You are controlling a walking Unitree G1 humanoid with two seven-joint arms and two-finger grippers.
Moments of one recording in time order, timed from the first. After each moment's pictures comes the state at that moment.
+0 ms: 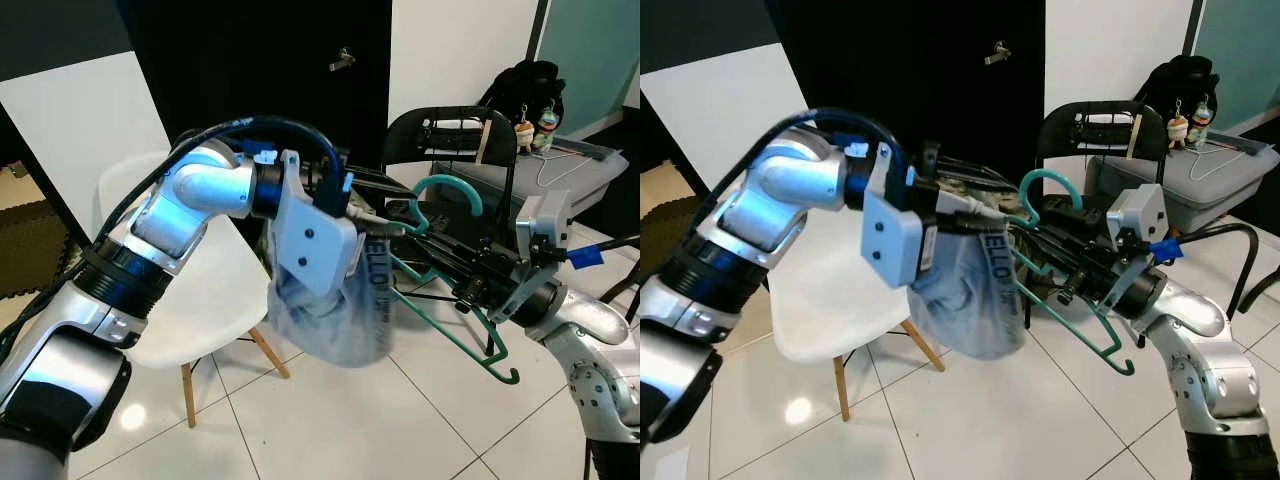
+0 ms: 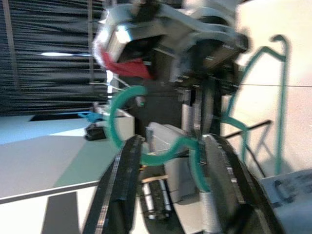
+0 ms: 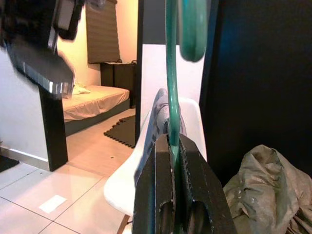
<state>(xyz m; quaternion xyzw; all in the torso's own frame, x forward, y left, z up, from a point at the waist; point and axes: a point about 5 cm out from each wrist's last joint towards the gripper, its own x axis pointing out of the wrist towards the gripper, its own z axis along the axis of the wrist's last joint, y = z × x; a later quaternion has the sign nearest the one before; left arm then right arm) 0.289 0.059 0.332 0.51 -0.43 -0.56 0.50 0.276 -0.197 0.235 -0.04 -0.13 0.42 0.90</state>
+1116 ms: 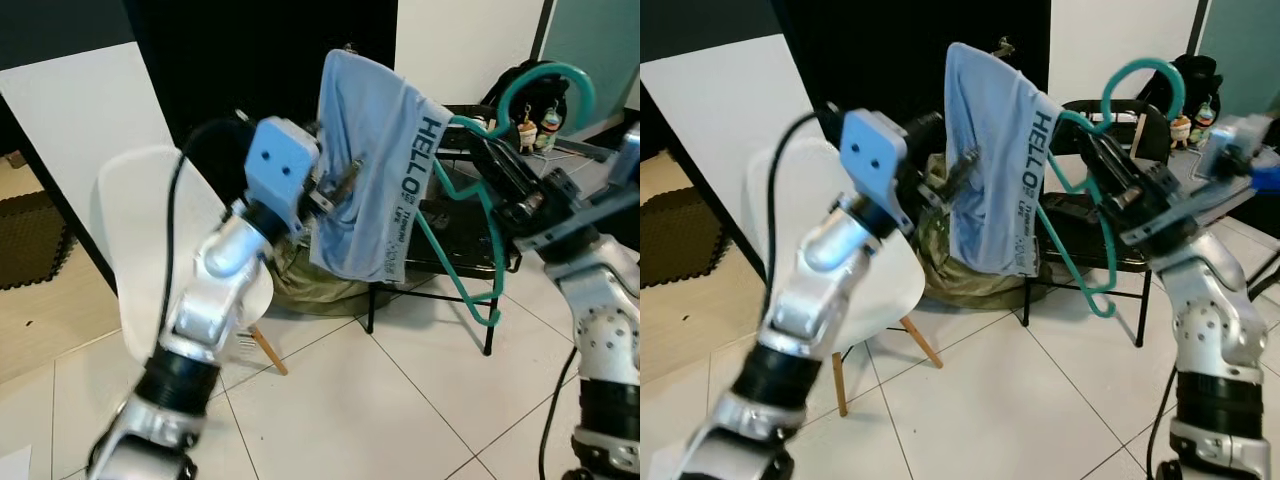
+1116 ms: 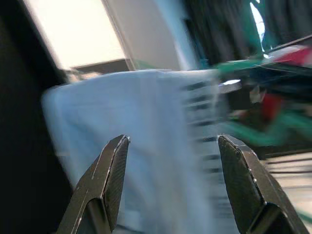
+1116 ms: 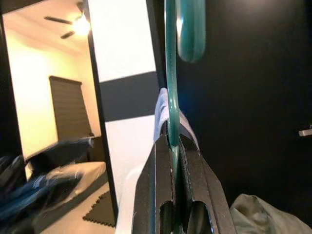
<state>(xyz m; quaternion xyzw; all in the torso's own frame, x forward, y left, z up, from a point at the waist) 0.305 0.046 0.272 0.04 -0.32 -0.33 0.89 0.311 -0.216 0.287 0.10 -0.25 0.33 0.91</state>
